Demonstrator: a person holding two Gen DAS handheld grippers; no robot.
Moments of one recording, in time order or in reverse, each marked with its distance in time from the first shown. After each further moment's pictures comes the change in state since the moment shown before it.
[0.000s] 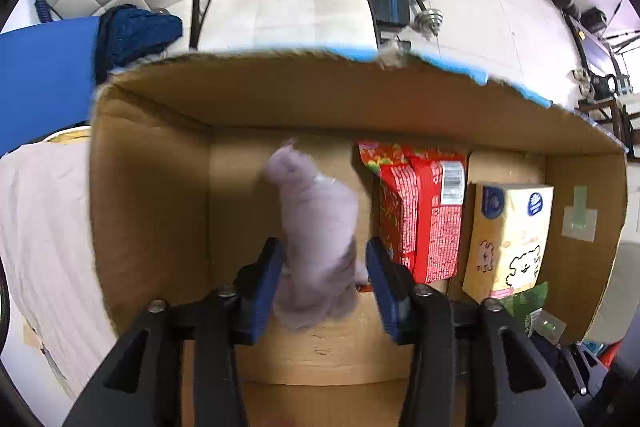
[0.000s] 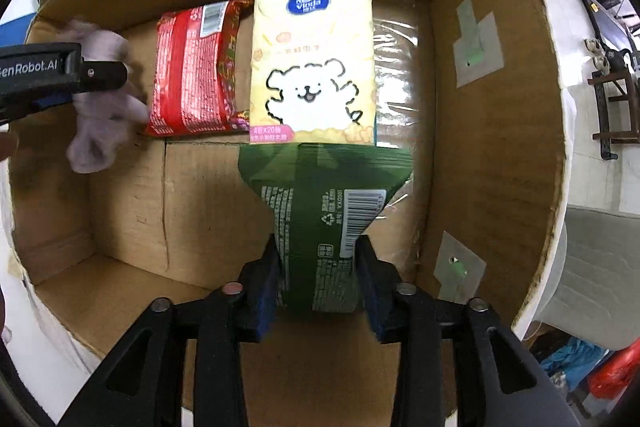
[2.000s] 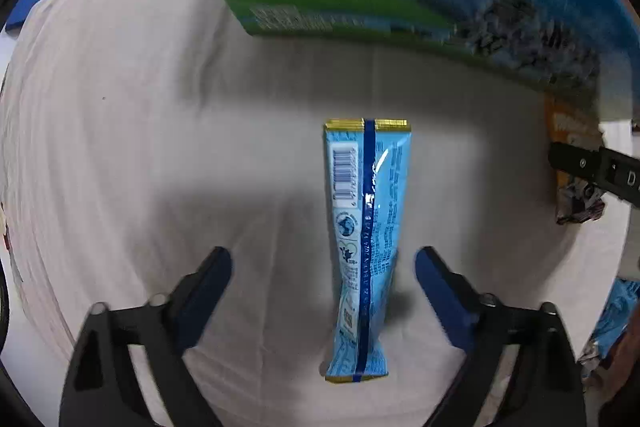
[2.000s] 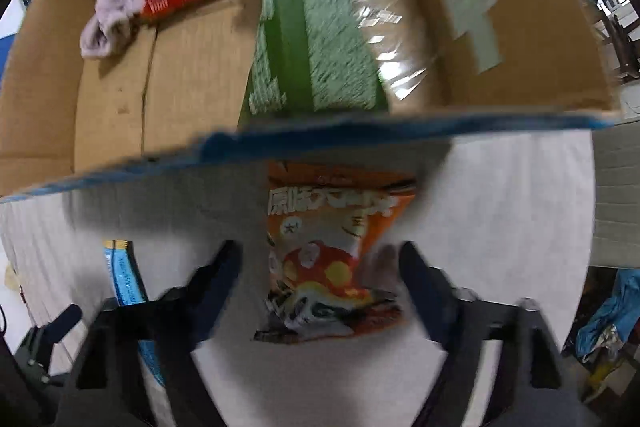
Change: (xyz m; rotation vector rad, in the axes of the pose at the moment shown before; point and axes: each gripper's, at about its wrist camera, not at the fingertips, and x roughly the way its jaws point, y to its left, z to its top) left arm 0.064 0.039 -0.269 -0.031 0.052 0.071; right arm 0.056 0.012 -0.128 0.136 -0.053 0.003
